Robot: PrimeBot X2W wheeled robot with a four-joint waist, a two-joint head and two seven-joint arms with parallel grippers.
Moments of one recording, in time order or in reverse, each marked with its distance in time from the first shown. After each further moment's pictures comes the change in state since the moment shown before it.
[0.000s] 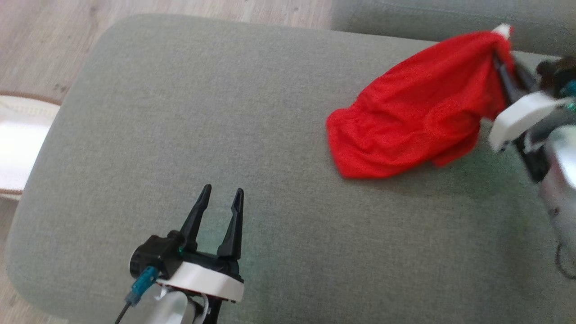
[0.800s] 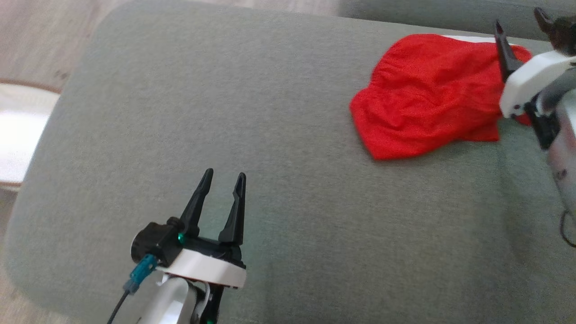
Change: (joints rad) left arm -0.042 -0.008 -0.005 -0.020 -0.014 -0.007 0.000; right arm -0.226 0.003 0.064 0.218 0.017 0.000 0.025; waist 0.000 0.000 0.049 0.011
